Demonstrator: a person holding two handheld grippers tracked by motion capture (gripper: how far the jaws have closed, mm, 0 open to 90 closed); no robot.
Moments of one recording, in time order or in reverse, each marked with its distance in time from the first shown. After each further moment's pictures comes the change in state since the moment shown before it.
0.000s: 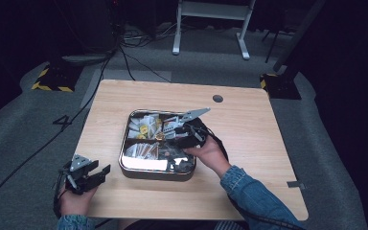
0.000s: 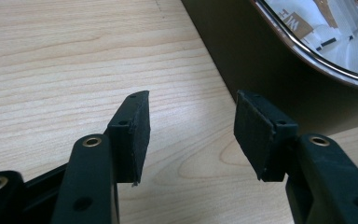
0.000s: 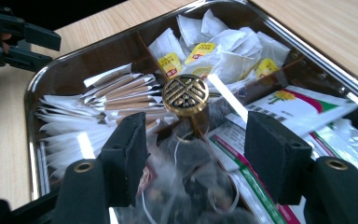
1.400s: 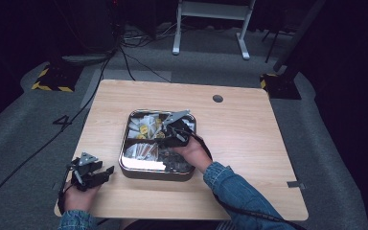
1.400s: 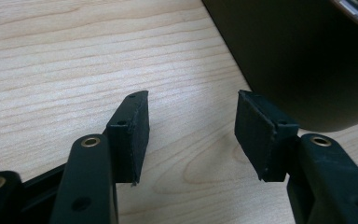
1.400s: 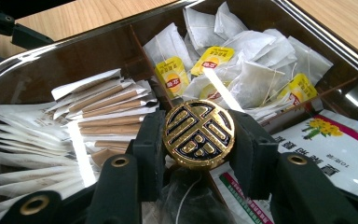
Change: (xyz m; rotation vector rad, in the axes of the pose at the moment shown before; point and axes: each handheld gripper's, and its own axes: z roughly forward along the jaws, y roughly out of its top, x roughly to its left) left arm 0.003 0.001 0.022 0.107 -0.012 0.036; right arm 0.006 0.009 0.054 0.029 -0.015 -0.056
